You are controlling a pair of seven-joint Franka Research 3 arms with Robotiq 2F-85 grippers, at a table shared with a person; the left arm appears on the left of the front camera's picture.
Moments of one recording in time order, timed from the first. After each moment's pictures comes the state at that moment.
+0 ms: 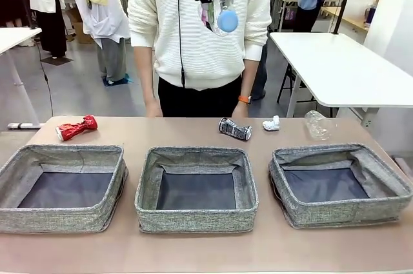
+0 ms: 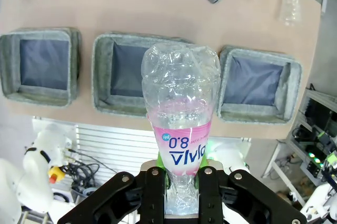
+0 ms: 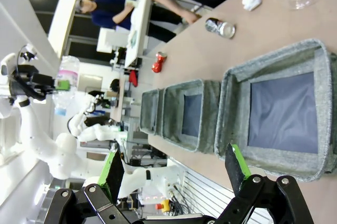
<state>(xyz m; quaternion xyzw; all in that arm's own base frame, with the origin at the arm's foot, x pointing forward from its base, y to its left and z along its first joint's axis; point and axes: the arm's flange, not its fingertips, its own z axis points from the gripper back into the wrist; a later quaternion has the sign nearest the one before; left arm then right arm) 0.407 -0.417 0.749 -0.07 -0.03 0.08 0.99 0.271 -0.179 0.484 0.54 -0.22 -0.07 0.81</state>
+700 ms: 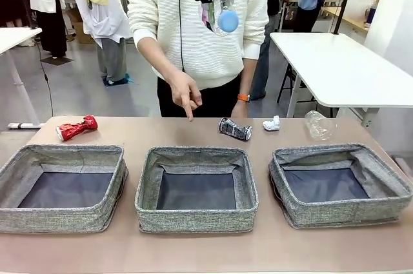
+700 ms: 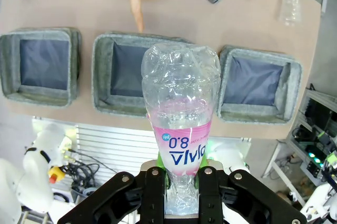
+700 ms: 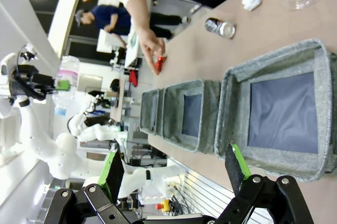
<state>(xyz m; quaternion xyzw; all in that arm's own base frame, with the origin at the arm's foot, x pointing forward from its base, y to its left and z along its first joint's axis) 0.407 -0.417 0.749 -0.07 -0.03 0.08 0.99 0.271 -0.179 0.484 0.54 -0.22 -0.07 0.81</state>
